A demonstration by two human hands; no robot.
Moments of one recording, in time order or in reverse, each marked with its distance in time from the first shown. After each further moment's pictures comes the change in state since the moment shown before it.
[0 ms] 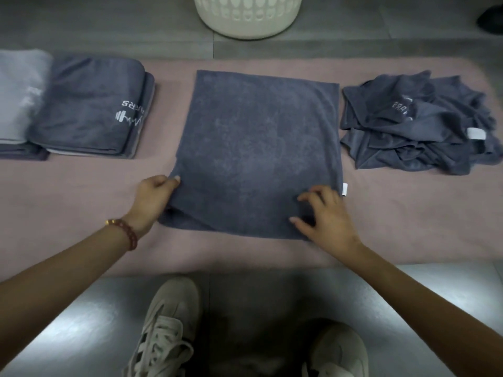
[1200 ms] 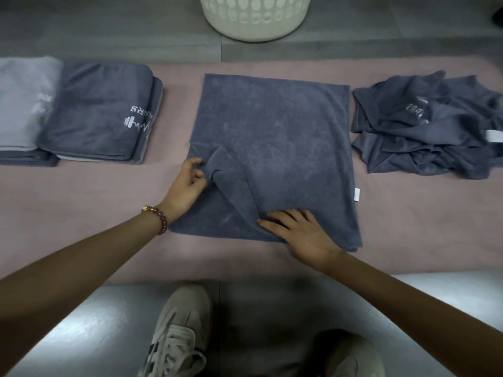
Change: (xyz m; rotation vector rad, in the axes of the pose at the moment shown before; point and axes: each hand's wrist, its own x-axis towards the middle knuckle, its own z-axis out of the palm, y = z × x) left_hand 0.048 -0.014 0.027 0.021 -0.266 0.241; right_hand 0.011 -0.035 0.041 -0.255 -0.285 -0.438
